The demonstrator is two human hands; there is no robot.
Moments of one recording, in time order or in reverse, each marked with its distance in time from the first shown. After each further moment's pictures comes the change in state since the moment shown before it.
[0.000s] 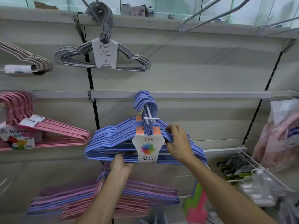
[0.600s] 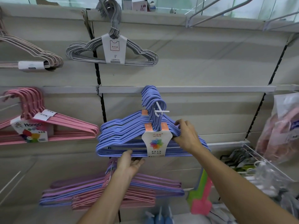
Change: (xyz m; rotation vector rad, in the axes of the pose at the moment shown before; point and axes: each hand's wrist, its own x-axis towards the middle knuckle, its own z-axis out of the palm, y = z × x) left_hand -0.017 0.004 -0.030 0.169 -0.034 -0.089; right_hand -0.004 -0.008 -0.011 -0.060 -0.124 0.173
